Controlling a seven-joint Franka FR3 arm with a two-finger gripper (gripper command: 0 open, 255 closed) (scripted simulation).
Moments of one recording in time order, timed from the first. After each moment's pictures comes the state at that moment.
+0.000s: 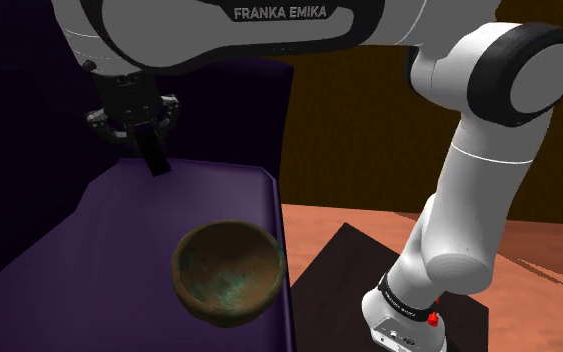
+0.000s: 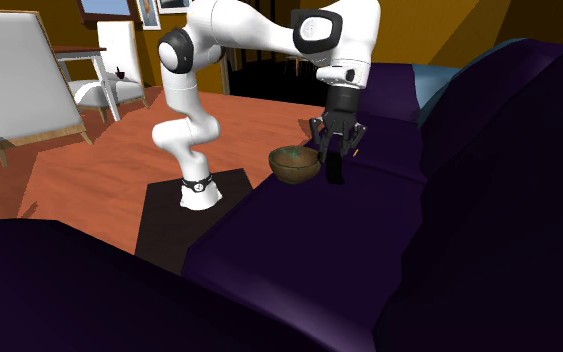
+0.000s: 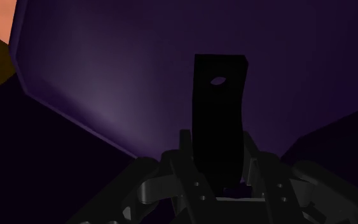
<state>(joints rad) 0.18 0.20 0.56 -1.52 -0.41 1.67 1.04</state>
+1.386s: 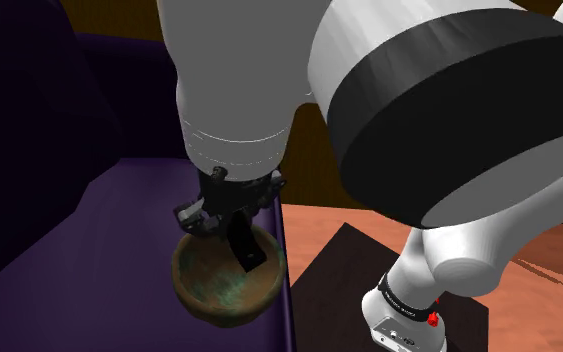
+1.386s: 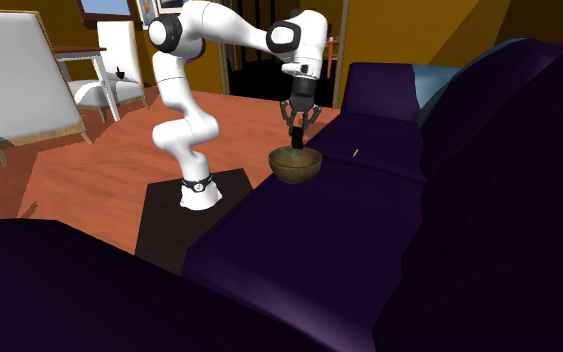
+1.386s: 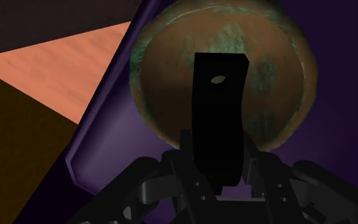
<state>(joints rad) 0.29 -0.39 0.63 -2.10 -0.07 1.73 1.15</state>
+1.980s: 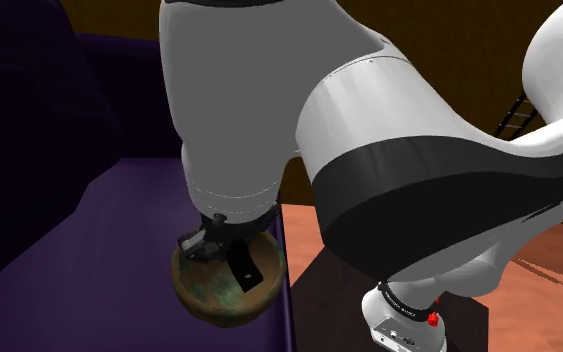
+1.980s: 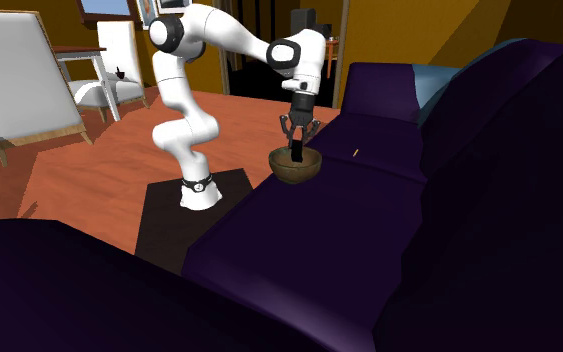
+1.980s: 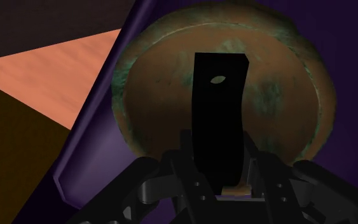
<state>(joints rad) 0.29 -0.38 0.65 -2.21 -0.07 1.84 1.18</state>
